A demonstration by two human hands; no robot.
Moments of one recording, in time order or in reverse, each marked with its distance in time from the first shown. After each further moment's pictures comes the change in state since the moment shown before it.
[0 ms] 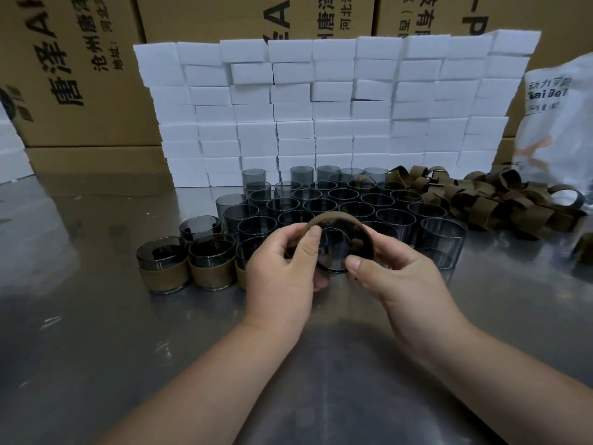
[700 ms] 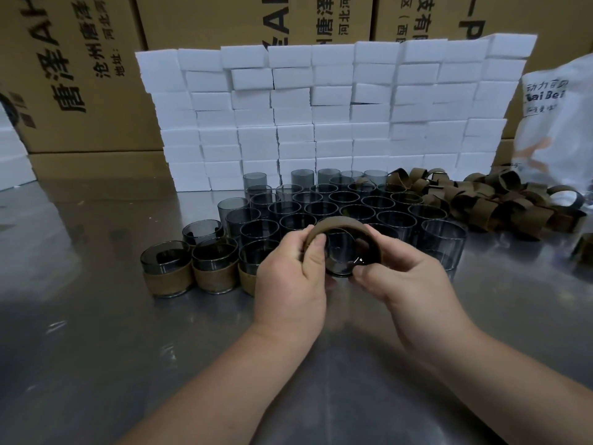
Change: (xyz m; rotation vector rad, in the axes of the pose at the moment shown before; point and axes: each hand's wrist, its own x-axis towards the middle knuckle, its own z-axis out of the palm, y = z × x) left_hand -0.004 -0.004 0.000 0.273 -0.005 0.160; right_hand -0.001 -0.001 0.001 -0.090 0.109 0.014
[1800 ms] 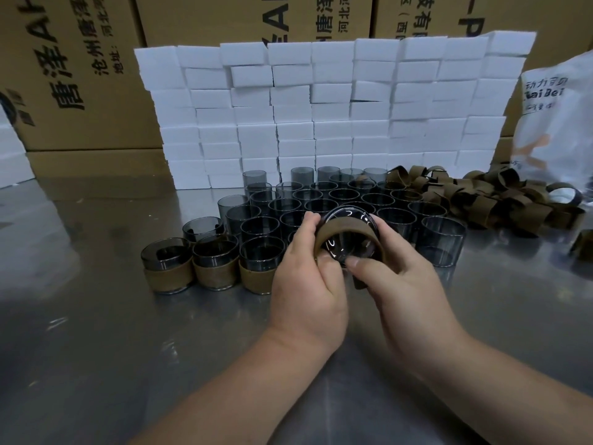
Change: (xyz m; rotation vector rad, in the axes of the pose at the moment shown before) left_hand -0.014 0.014 0.005 0.139 0.006 0.102; right_hand -0.011 -0.001 0.012 0.032 -0.056 -0.040
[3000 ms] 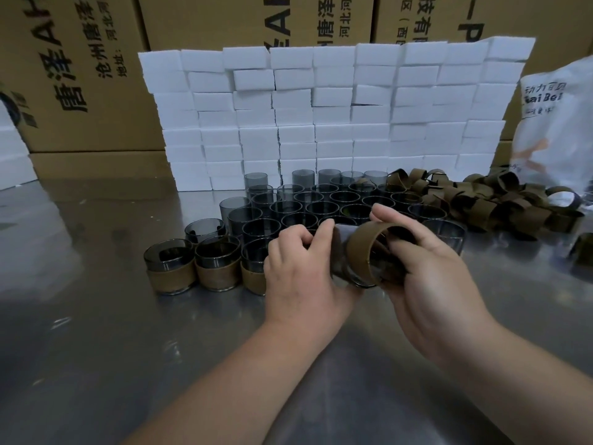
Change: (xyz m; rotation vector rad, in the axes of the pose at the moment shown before) left_hand 0.009 -0.017 0.004 0.551 -0.062 0.163; right_hand 0.009 -0.020 -0.007 0.191 0.065 0.056
